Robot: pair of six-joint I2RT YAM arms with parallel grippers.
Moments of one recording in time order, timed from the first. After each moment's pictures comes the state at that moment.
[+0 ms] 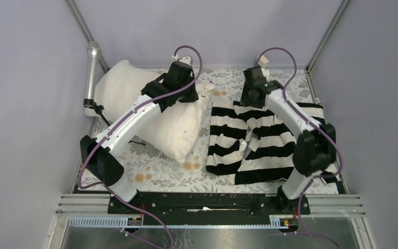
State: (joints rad) left arm -0.62 1.61 1.65 -0.70 -0.13 -0.53; right arm 0.37 1.70 1.45 -0.73 0.28 0.53
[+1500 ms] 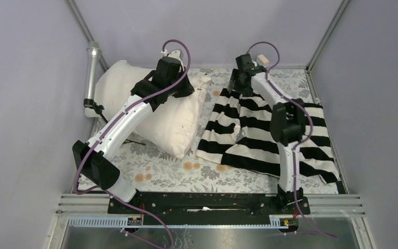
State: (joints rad) left arm -0.55 1.56 1.63 -0.65 -0.07 -0.56; right arm 0.29 2.33 2.05 -0.75 0.10 0.53
